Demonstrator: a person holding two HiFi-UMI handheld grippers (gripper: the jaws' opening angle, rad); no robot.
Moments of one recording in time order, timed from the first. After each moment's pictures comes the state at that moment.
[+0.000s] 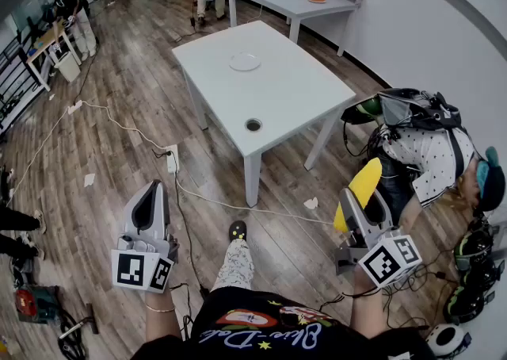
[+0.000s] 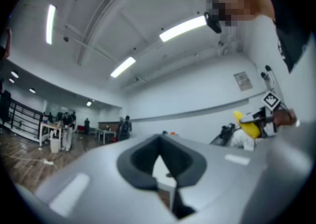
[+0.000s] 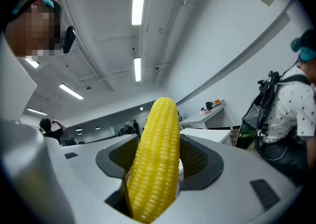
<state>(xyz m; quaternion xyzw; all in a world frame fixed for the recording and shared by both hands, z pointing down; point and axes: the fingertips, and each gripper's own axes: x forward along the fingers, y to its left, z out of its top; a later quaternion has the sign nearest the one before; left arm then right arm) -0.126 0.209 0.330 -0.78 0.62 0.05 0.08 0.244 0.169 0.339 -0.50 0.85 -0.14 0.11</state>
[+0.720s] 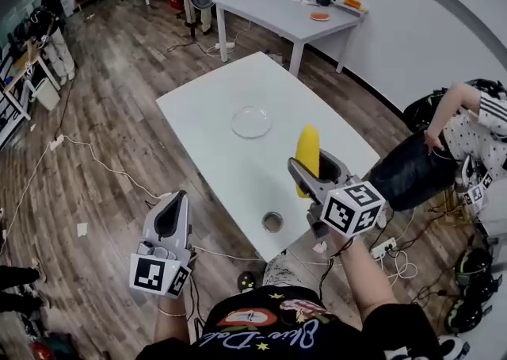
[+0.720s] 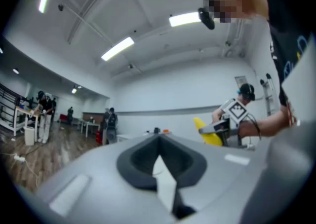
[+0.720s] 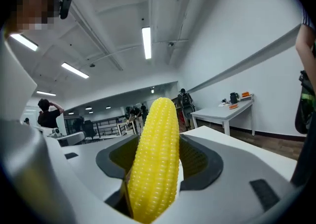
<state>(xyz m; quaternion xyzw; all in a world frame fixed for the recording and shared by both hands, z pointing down) -0.183 -0.131 0.342 -0.83 0.55 0.04 0.02 0.047 -0.237 0.356 -0.43 0.89 -0.13 -0.02</state>
